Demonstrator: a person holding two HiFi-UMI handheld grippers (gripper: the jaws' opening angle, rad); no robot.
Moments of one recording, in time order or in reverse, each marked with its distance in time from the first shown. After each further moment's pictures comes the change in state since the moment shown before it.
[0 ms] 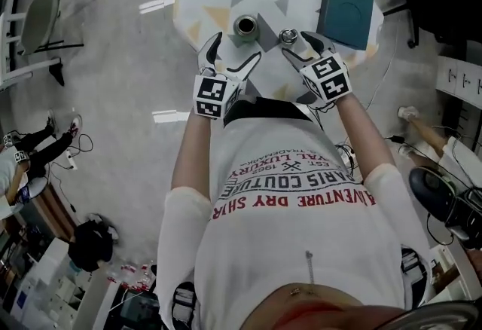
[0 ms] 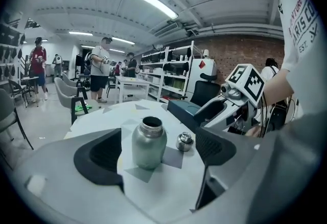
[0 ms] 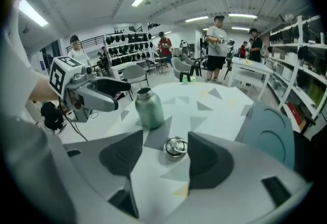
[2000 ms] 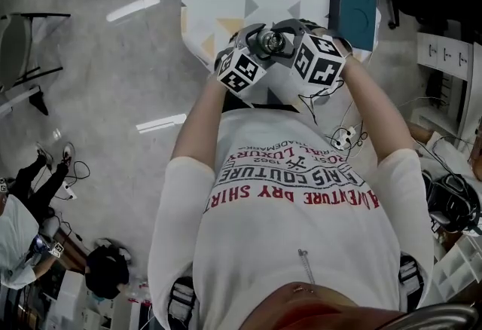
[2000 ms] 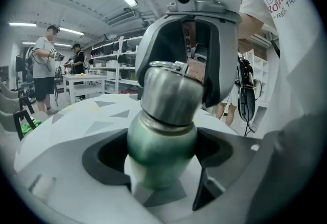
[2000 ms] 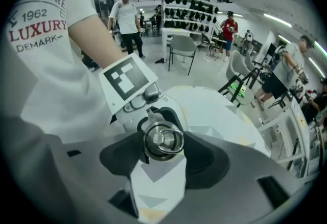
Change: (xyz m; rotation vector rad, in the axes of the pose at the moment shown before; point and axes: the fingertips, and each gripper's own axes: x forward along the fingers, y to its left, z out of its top) left arm 0.075 0.000 -0.046 0.286 0.097 -0.504; right arm 0.064 0.073 0.093 -0.624 0.338 0.291
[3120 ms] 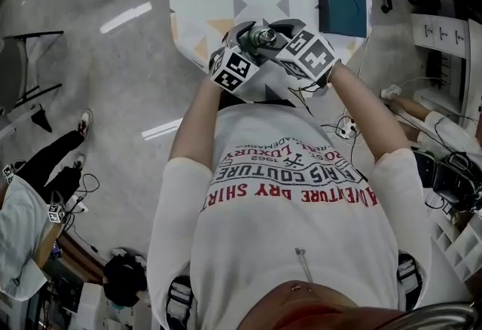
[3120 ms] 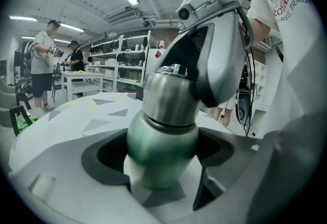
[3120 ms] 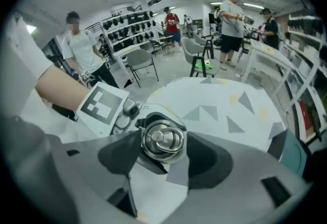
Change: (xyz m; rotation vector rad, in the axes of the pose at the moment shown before) left arm 0.000 0.001 -0.001 -0.027 -0.002 -0.034; right arm 0.000 -0.016 -0.008 0.646 -0.135 -0.104
